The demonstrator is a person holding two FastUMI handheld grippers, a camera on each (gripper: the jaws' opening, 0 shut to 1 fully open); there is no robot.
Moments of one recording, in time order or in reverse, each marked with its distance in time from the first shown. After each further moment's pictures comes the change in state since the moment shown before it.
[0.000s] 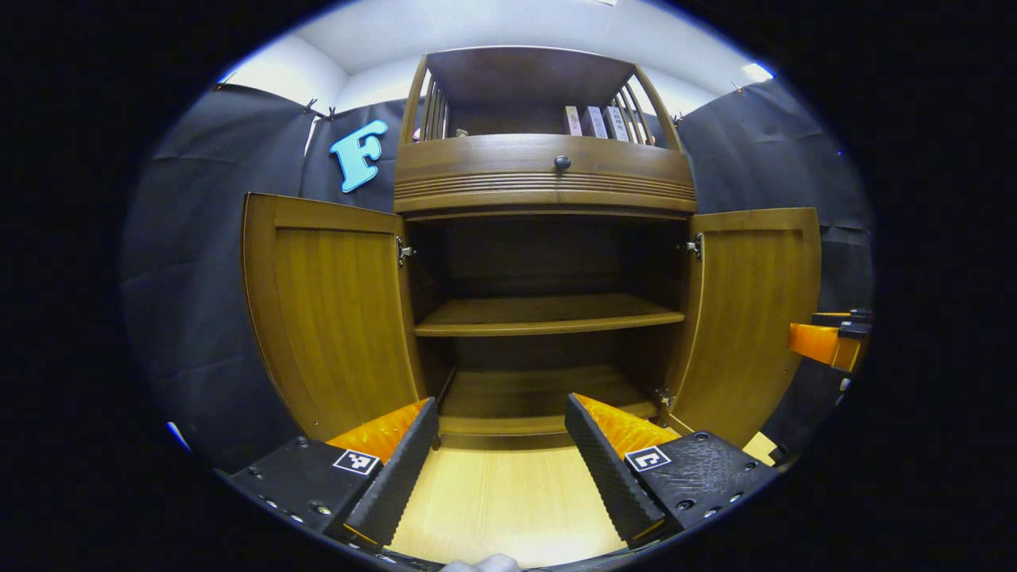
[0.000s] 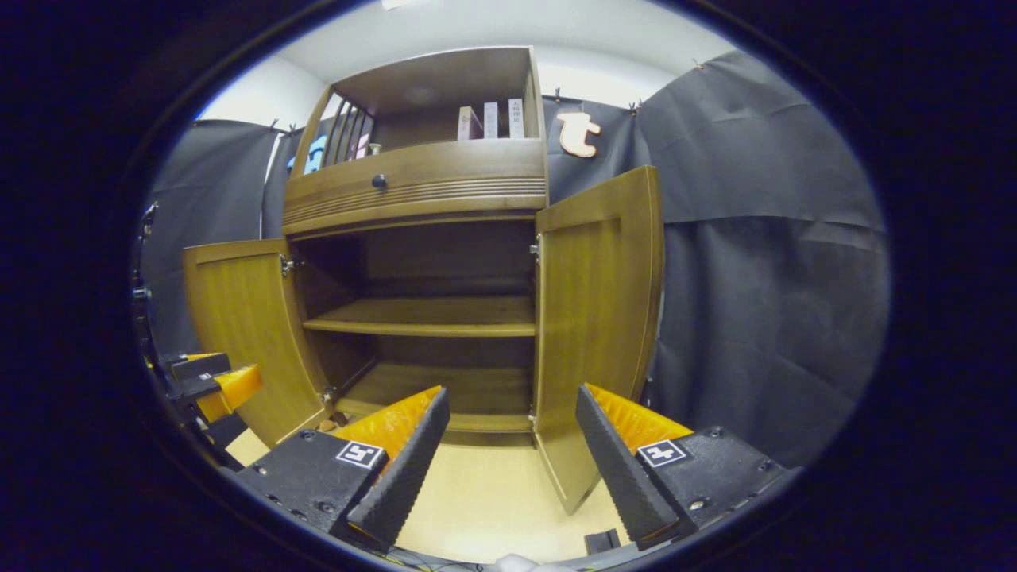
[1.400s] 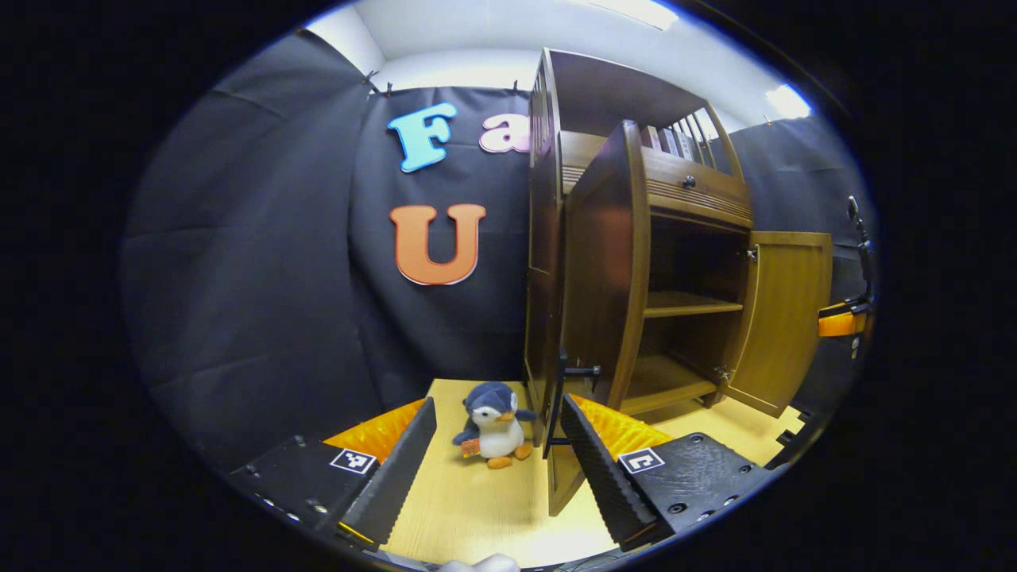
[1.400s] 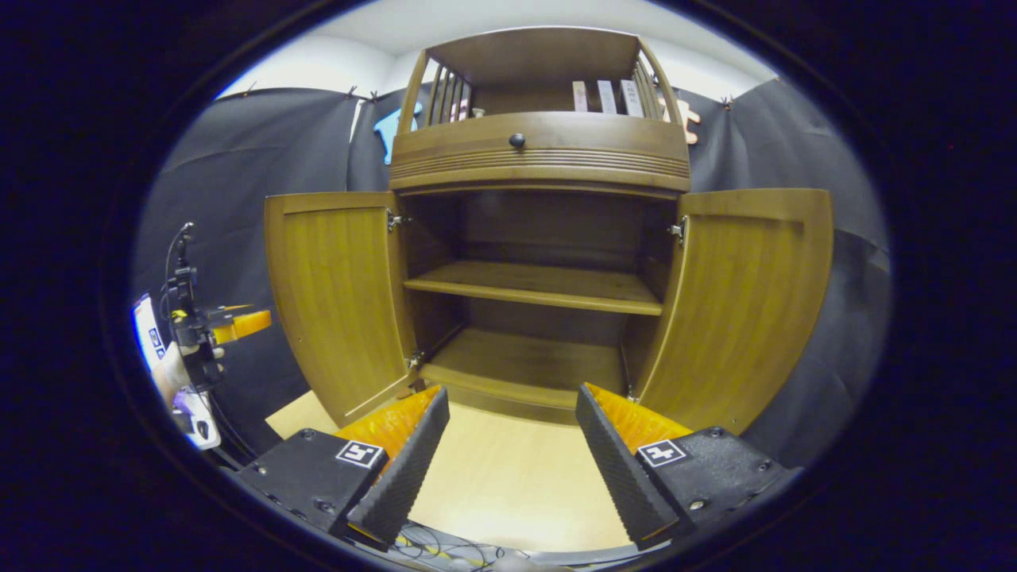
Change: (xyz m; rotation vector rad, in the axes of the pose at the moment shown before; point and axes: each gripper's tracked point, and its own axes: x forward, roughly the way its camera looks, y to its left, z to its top) left arm -0.017 0.266 -0.031 -0.019 -0.018 -0.008; right arm -0.011 0.134 -0.034 -0.108 0.122 0.263
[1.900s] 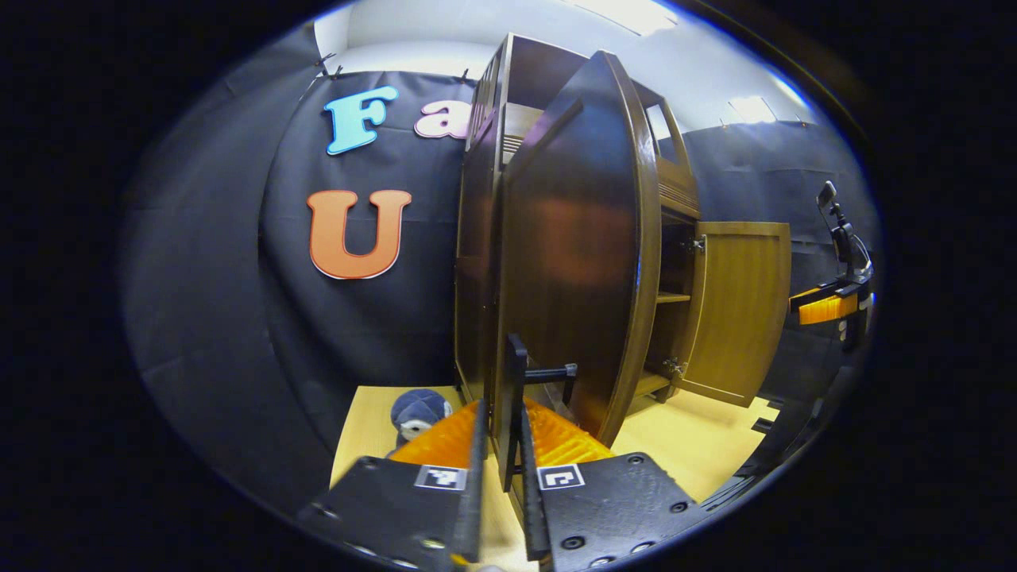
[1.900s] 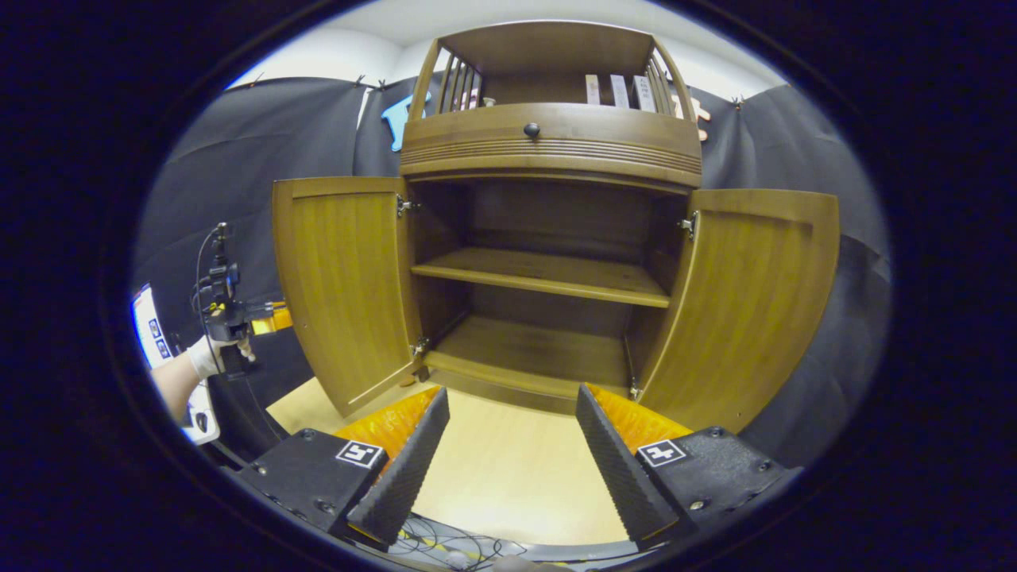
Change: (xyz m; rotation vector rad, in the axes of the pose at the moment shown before) left arm 0.073 -0.036 -0.036 -0.014 -0.006 -0.322; right arm -0.003 0.013 -0.010 -0.038 0.051 0.003
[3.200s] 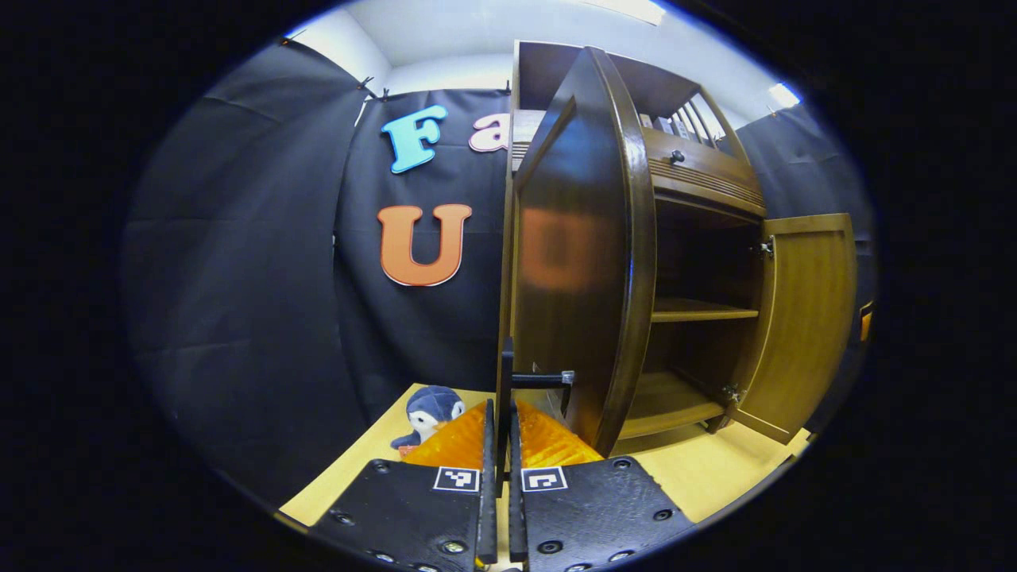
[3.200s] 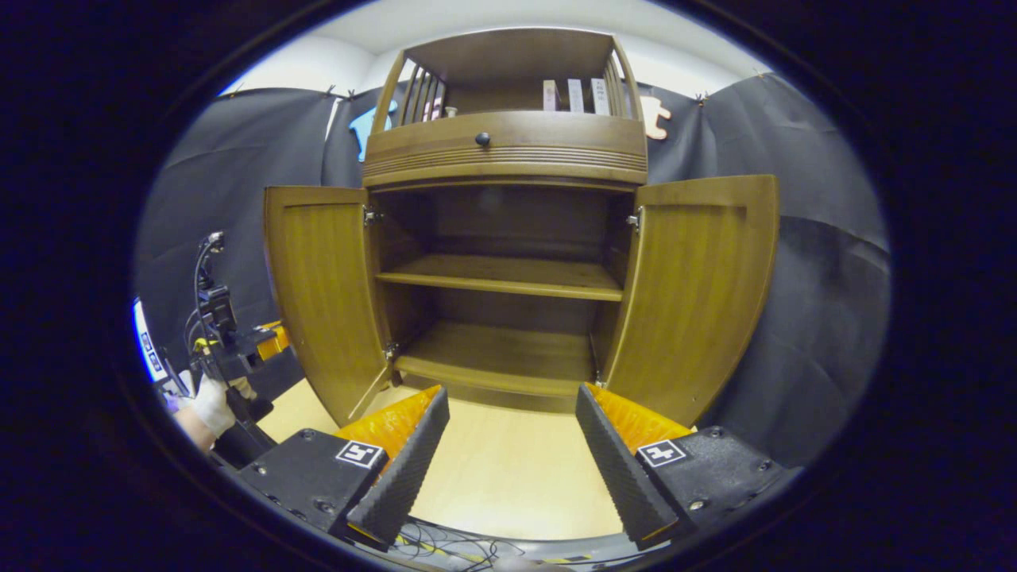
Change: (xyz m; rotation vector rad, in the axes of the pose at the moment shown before) left arm 0.023 -0.056 -0.002 -0.015 -0.055 0.337; right arm -0.022 -0.032 -0.011 0.059 -0.019 -0.097
